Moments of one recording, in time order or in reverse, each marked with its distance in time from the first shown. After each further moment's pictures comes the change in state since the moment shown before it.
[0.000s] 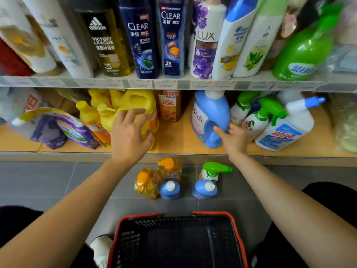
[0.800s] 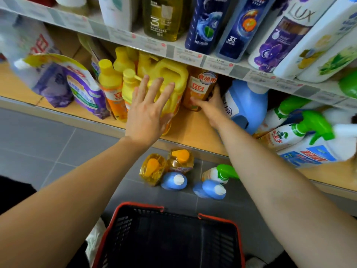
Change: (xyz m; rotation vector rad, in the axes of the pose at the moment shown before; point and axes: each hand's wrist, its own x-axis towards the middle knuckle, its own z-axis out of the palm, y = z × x) left_hand -0.009 -0.041 0.035 0.038 -0.043 -0.083; right_hand 0.066 -0.045 0.164 0.030 -0.427 0.002
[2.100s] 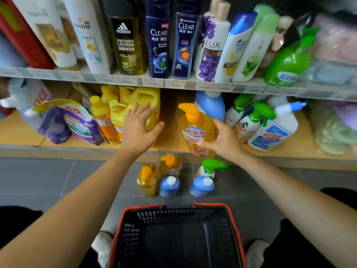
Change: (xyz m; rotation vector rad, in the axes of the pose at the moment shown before) left_hand -0.005 0.040 -0.049 -0.441 -0.134 -0.127; right_hand -0.198 -0.046 -0.111 -0.310 -0.057 -0.290
